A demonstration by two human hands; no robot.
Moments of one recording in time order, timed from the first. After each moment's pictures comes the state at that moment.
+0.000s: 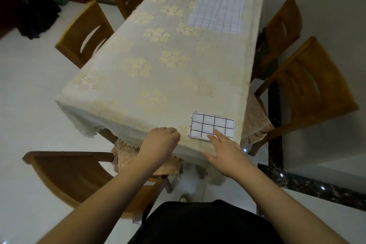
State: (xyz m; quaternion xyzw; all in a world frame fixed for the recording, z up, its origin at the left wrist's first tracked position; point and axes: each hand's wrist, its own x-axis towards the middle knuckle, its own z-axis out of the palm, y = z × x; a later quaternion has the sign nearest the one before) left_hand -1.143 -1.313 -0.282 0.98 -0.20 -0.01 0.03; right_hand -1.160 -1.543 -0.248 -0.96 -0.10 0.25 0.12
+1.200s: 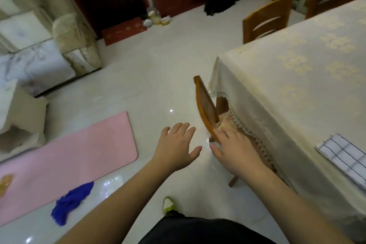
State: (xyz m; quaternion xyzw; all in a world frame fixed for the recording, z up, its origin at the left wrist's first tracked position) left_hand -1.470 -1.190 -0.218 0.96 0.28 -0.08 0.00; right_hand -1.330 -1.317 -0.211 -0.84 -0.50 0.20 0.07
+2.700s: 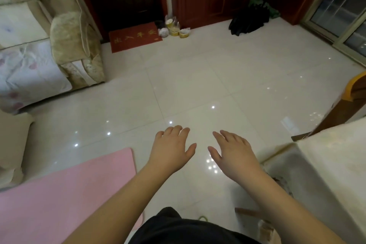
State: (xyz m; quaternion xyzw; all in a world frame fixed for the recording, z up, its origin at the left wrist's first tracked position) left_hand -1.378 -0.634 -0.216 0.93 0.36 -0.05 0.07; right_hand -1.230 -0.756 -0.204 -0.84 -0.52 0.17 0.01
